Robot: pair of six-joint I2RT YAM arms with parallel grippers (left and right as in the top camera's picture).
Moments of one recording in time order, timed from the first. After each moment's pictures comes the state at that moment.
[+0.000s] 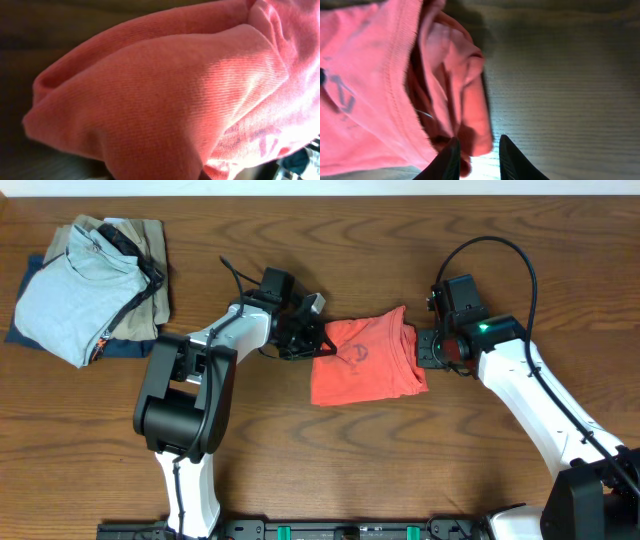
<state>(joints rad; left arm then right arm) -0.29 2.08 1.26 -0.47 0.70 -0.28 0.29 1.56 1.10 -0.77 0.02 0.31</state>
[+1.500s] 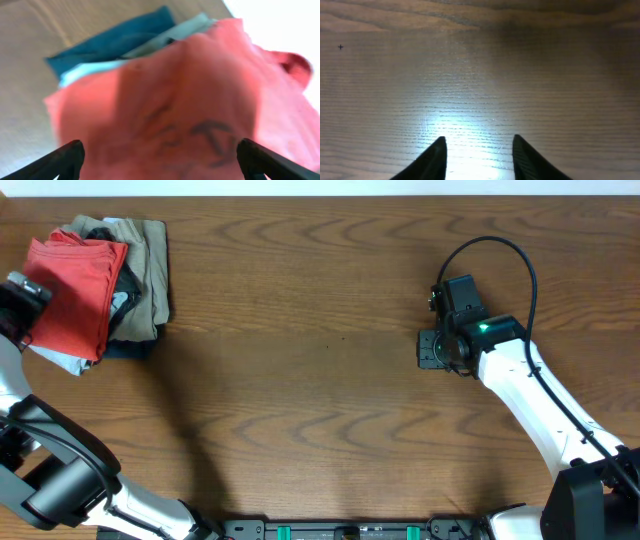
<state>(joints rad) 0.74 1.88 1.49 -0.44 0.29 -0.35 0.29 1.56 1.10 -0.77 0.05 0.31</state>
